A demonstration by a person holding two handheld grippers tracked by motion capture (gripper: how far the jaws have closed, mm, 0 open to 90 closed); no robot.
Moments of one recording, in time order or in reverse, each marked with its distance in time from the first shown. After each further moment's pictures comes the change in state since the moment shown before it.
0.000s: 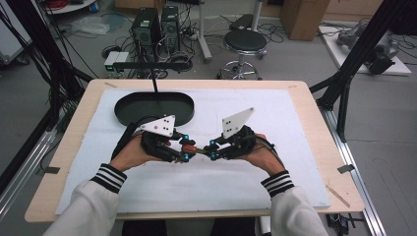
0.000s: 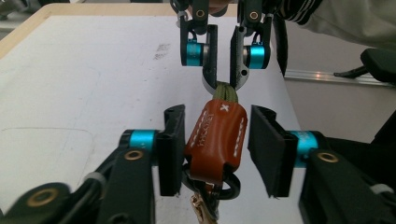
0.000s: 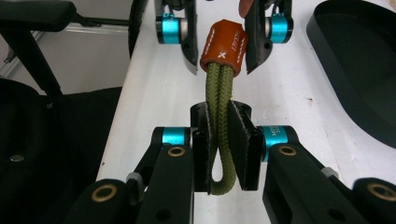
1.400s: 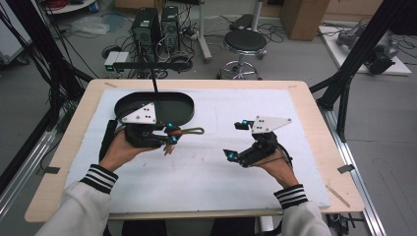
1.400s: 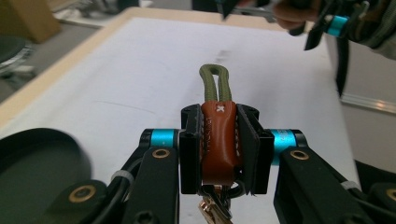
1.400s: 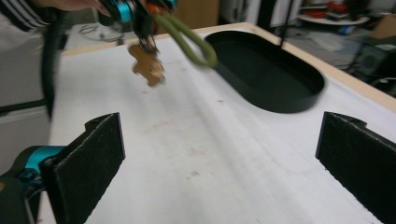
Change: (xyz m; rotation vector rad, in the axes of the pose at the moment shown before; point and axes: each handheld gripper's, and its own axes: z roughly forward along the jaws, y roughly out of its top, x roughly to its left) left arm 0.007 -0.007 -0.046 -0.072 0.283 -0.118; right arm 0.017 -0.051 -0.039 -0.254 -0.388 0.248
